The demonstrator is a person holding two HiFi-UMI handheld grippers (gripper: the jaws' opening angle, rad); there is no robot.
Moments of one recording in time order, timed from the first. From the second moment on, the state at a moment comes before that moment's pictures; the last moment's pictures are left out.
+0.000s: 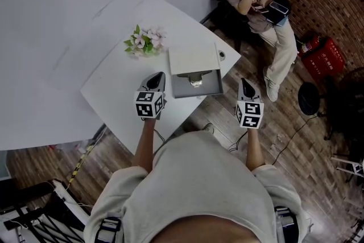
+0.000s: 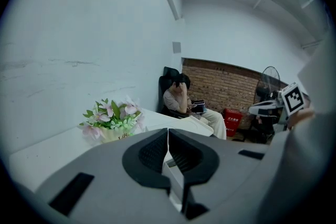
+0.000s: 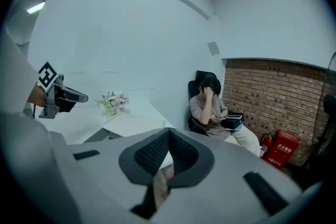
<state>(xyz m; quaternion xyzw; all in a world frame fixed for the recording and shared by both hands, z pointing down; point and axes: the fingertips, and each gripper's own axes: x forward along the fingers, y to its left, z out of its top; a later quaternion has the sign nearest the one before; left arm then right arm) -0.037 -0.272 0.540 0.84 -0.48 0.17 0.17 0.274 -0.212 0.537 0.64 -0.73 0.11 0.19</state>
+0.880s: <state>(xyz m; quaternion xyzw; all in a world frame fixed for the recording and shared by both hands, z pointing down) -0.023 -0.283 0.547 0.85 -0.47 0.17 0.18 0.292 -0.209 0.539 0.66 -0.72 0.13 0.18</state>
